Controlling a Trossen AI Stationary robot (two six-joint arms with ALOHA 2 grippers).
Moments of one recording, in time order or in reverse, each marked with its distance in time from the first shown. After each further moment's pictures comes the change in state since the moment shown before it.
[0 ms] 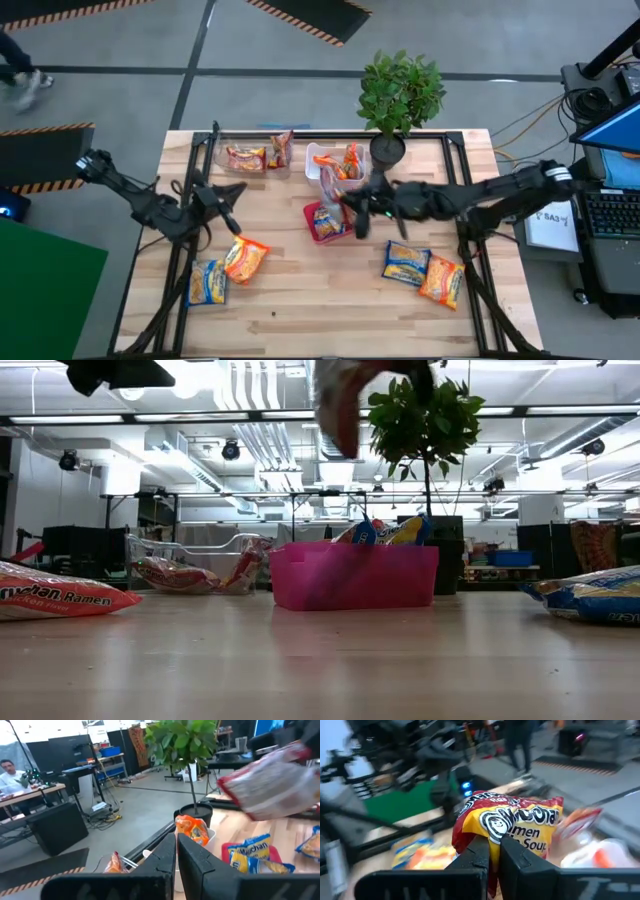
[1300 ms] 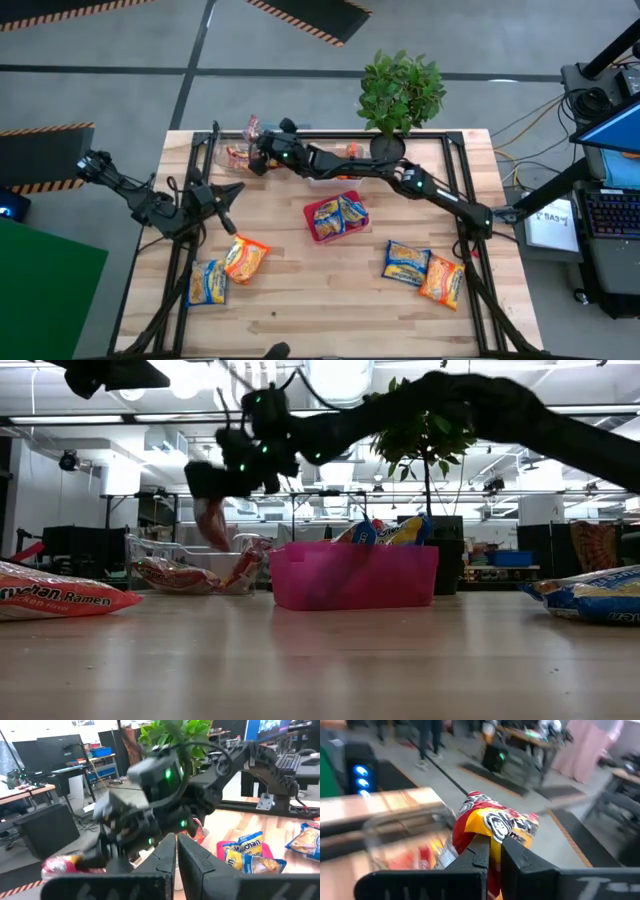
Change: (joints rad) left arm 0.000 -0.074 -0.013 -0.051 0.048 0.008; right arm -0.402 1.262 1.335 -0.043 0.018 -0.454
